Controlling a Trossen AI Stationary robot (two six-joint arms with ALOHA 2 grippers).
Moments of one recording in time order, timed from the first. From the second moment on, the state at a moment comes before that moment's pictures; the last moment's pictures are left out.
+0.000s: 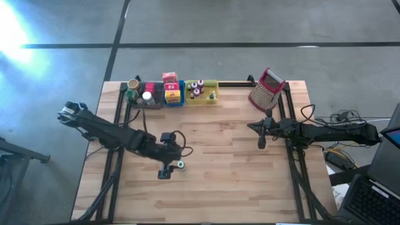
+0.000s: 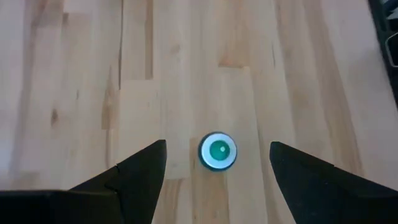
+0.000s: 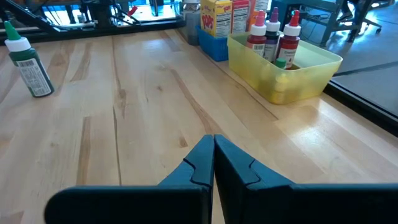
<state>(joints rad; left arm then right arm) -0.37 1.36 1.09 -0.66 -0.16 -0.28 -0.09 0.42 0.01 0.13 0.23 0.10</state>
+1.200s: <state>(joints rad) -0.37 1.54 1.09 -0.63 -0.11 -0.28 -0.09 0.42 0.01 0.13 0.23 0.10</state>
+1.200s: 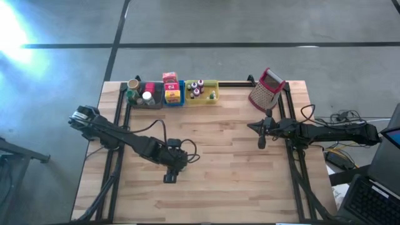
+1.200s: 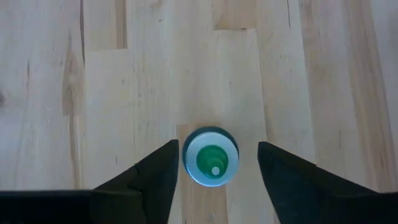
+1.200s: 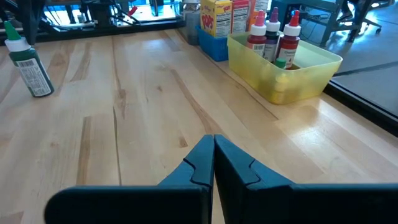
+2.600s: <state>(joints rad) -0.19 1.52 1.25 -0.54 -0.54 0.02 -0.09 0.42 0.01 0.13 0.23 0.10</state>
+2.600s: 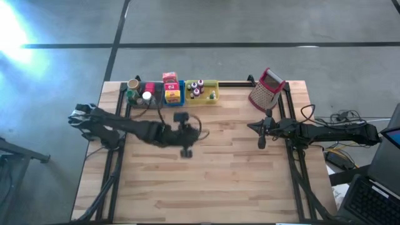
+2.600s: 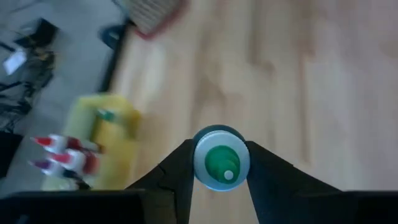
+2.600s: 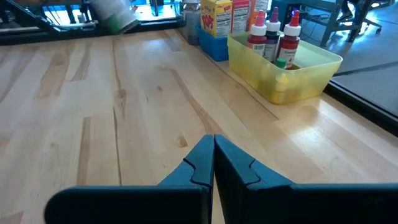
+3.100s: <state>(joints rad) 0.37 1.53 1.37 -0.37 -0.28 -0.12 -0.09 0.42 0.01 0.13 0.23 0.10</state>
